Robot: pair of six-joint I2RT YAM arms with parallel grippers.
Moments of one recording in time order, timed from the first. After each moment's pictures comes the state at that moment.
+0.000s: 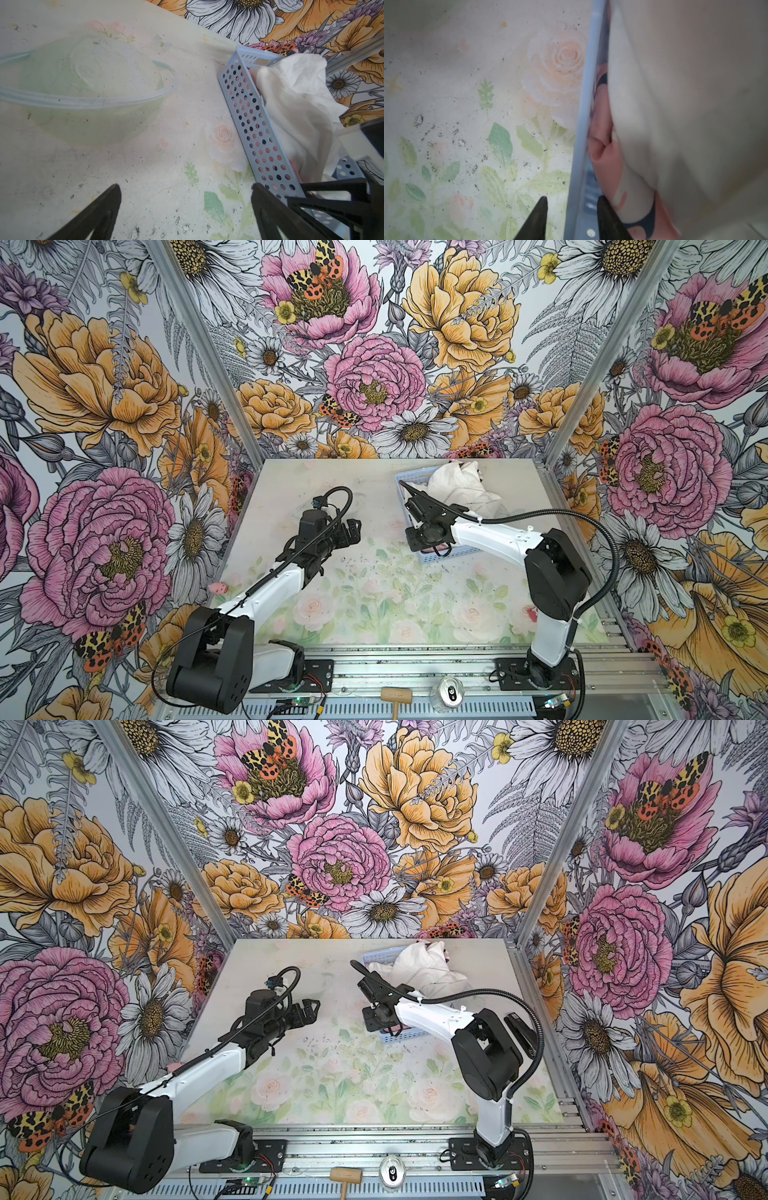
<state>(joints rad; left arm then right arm) -0.26 1.25 0.62 0.06 0.10 -0.46 0.70 1.88 1.40 -0.67 0.02 0.38</state>
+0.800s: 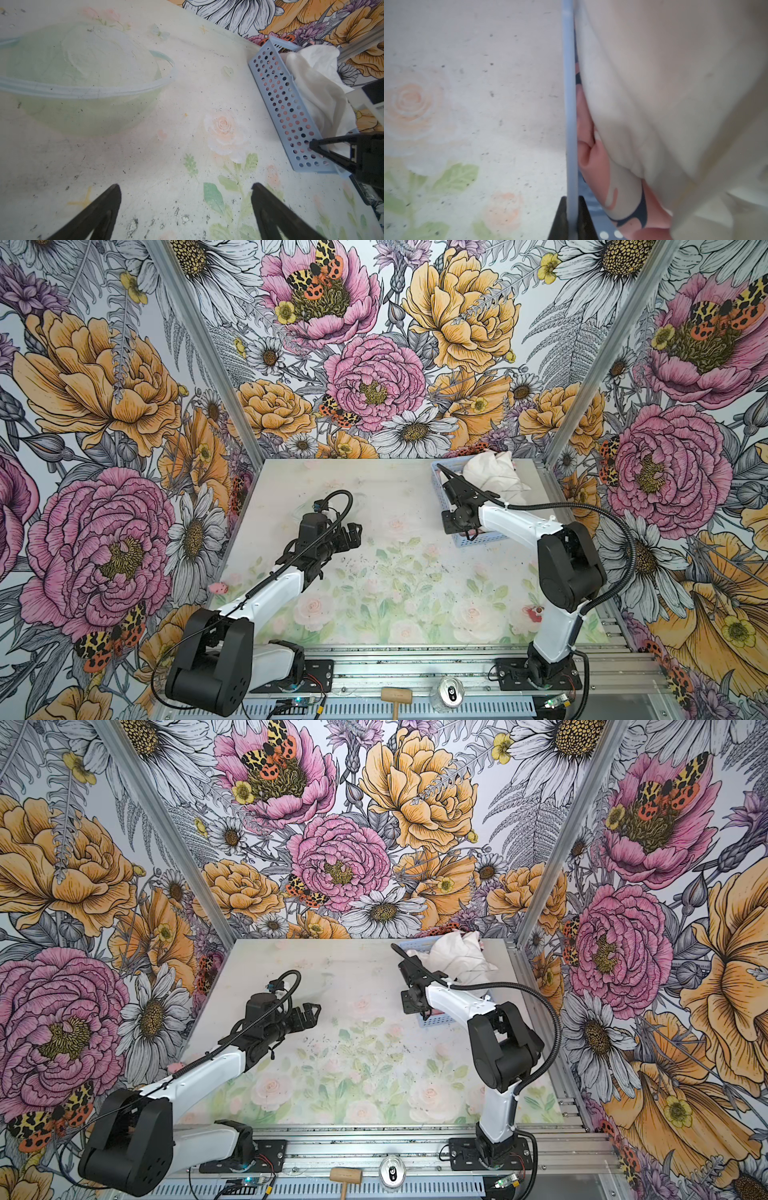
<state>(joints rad) -0.27 1.24 0.59 0.06 0.12 -0.46 0.38 1.86 1.36 -0.67 0.14 0.21</state>
